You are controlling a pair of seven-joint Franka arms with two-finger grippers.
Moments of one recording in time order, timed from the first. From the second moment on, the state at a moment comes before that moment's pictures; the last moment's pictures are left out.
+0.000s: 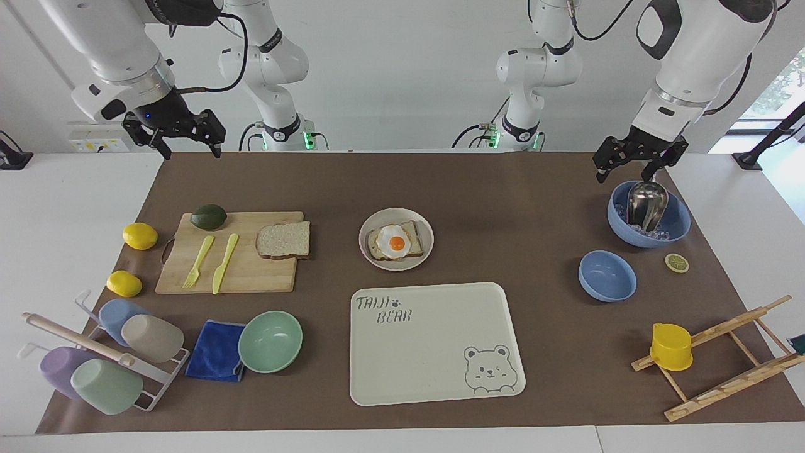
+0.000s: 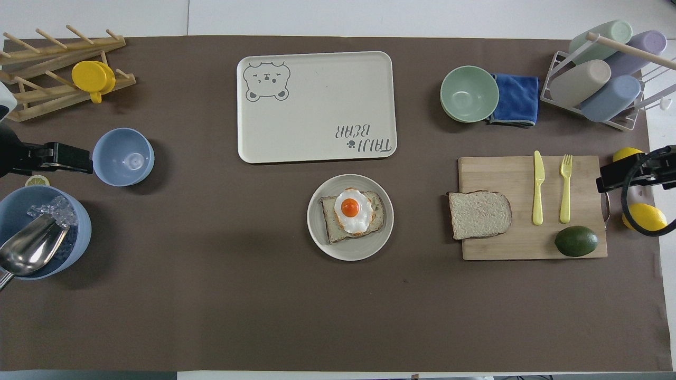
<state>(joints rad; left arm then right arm) -0.08 -0.07 0.00 -1.71 0.01 1.66 -0.03 0.07 -0.02 -0.09 -1.55 -0.01 1.40 -0.04</state>
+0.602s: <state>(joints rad) -0.08 -0.07 0.00 -1.71 0.01 1.66 -0.03 0.11 -0.02 -0.08 -1.57 -0.06 1.44 0.04</state>
